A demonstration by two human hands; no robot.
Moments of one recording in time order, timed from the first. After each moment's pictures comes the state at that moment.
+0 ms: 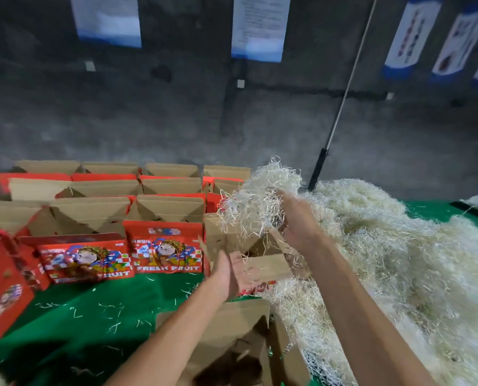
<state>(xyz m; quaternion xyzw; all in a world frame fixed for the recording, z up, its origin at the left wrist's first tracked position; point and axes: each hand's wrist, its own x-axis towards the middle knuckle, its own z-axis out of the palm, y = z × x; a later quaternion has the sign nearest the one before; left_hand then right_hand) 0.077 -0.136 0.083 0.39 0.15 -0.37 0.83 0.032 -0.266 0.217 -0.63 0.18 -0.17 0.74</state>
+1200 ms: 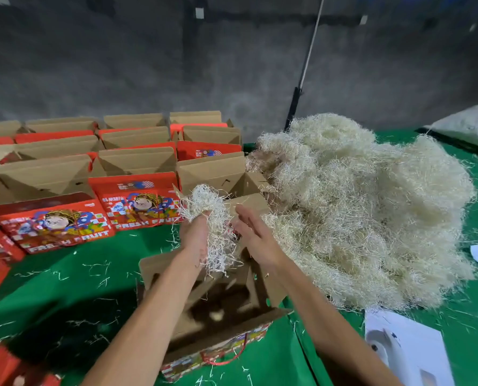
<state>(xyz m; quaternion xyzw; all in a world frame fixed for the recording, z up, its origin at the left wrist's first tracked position) 0.028 -0.103 0.064 0.66 0.16 -0.18 0.71 -0.061 -0.226 0.053 -0.80 0.09 -0.08 0.58</state>
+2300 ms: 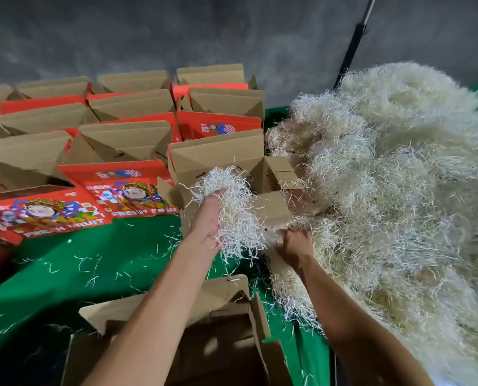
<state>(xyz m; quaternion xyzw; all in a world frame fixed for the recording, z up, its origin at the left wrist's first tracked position) 0.147 -0.219 0.028 0.73 0.21 -0.21 0.61 0.092 -0.415 -0.140 -0.97 0.17 0.13 0.15</state>
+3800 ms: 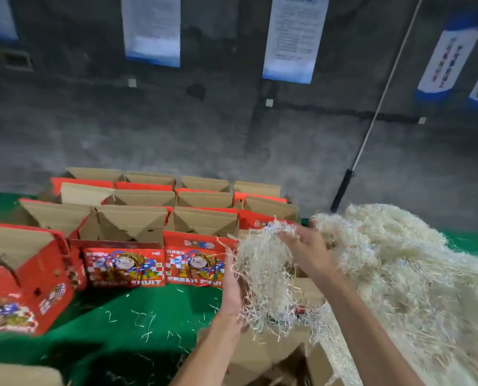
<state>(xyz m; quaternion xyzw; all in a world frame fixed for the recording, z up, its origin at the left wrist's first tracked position) 0.049 -0.049 0.120 0.52 0.02 -0.15 0.84 0.036 -0.205 0.194 -0.85 0.08 -0.18 0.50</state>
